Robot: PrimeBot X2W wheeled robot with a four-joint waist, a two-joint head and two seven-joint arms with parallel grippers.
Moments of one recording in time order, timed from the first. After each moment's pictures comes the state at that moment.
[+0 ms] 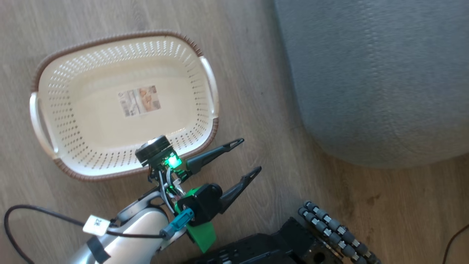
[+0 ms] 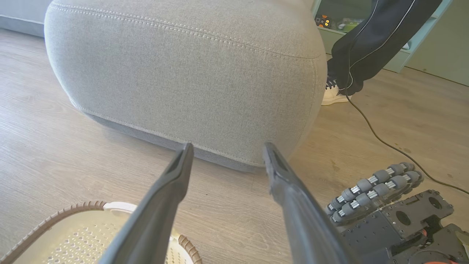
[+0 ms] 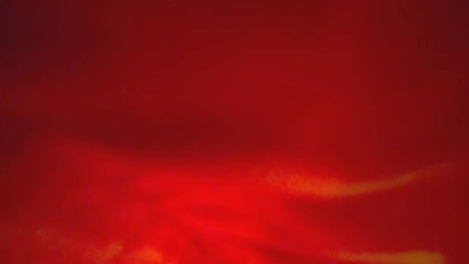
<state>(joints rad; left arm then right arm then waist) -0.42 0.35 -0.79 0.04 -0.01 -0.13 -0.26 -0.89 -0.41 -0.44 0.41 0.13 0.13 -0.26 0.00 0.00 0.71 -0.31</state>
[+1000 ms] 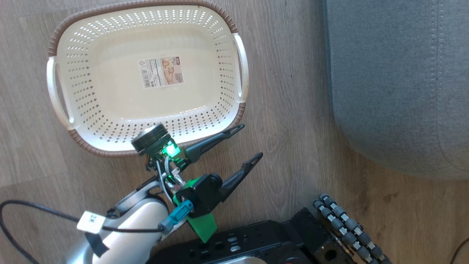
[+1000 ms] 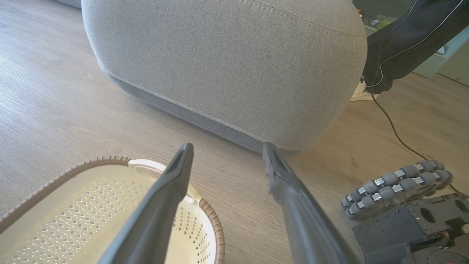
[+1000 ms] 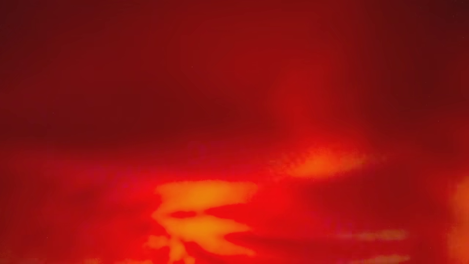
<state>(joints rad) -0.46 0.35 -0.78 0.02 -0.01 -0.11 -0.26 -1.26 -0.54 -0.32 1.18 0.21 0.13 -0.08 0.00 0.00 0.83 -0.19</state>
